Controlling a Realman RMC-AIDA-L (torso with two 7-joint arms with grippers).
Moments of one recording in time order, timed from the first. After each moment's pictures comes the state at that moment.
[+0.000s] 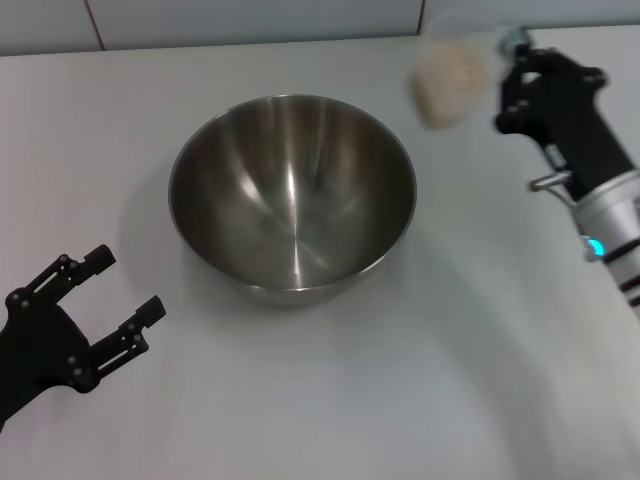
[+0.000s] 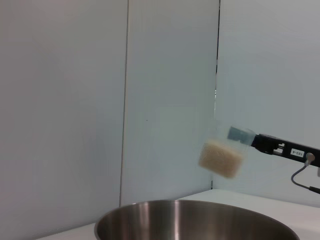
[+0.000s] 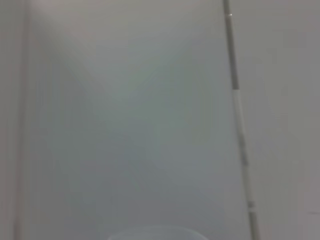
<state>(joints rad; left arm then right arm) -0.20 -2.05 0.64 0.26 1.64 1.70 -0.62 0.48 2.08 0.44 0.27 -2.02 -1.36 0.10</state>
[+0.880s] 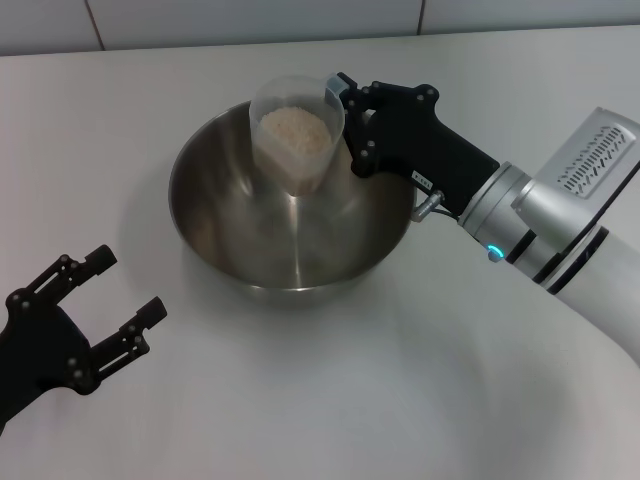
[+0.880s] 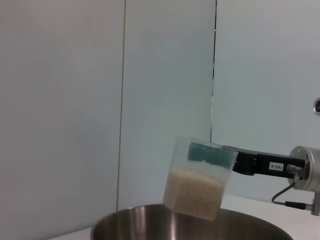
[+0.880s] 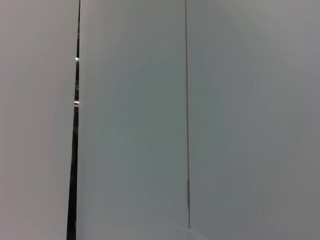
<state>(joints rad) -0.20 -2.05 0.64 0.26 1.64 1.71 -0.62 0.62 2.08 0.43 0.28 -2.35 -1.22 0.25</state>
